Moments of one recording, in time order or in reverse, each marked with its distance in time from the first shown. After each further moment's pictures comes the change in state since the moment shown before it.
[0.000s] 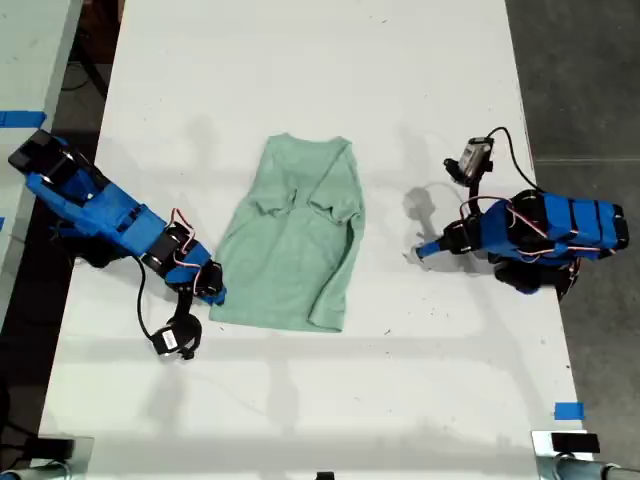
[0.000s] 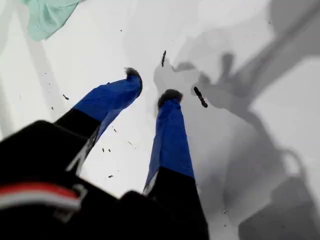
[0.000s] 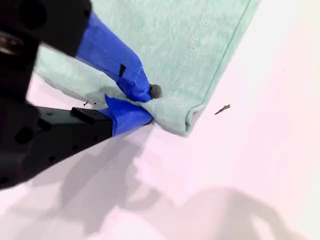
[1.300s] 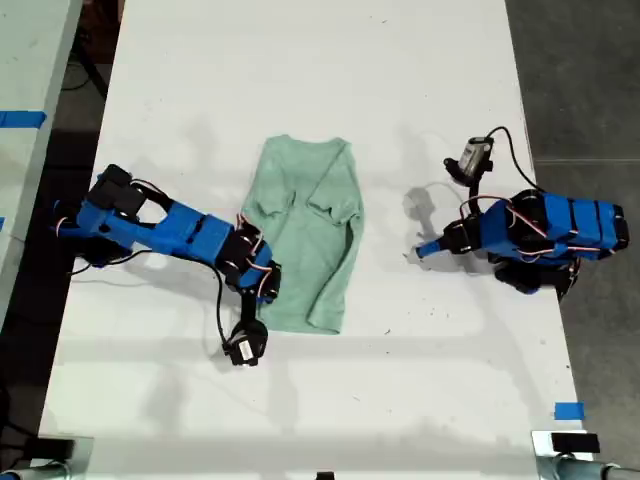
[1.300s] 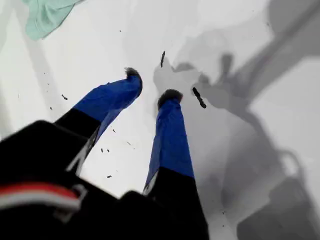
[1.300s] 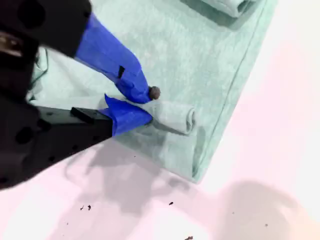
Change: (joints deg) arm 0 -8.7 -35.3 -69.1 35.8 10.5; arm 1 0.4 0.0 0.0 0.0 -0.7
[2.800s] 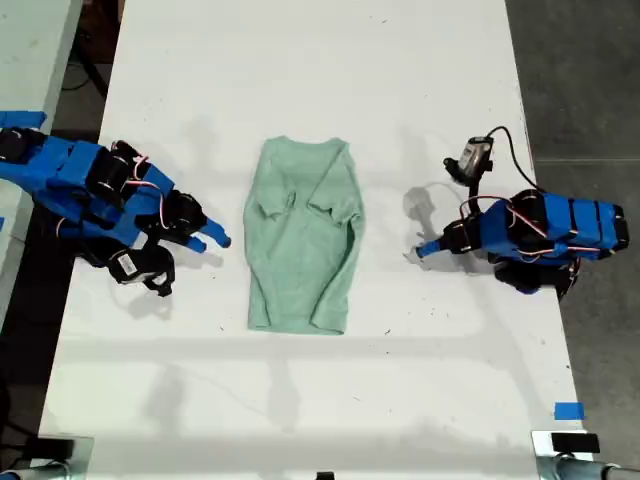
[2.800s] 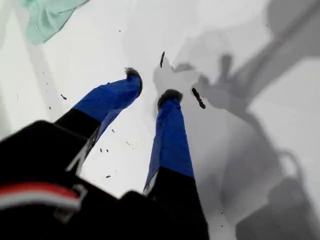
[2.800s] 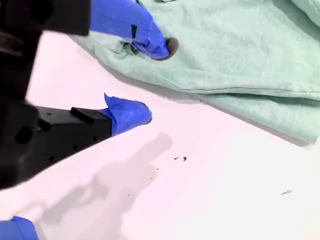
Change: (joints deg) arm 0 -6.2 82.6 72.8 -8.9 -3.4; arm 1 0.2 0.0 0.0 0.0 -0.4
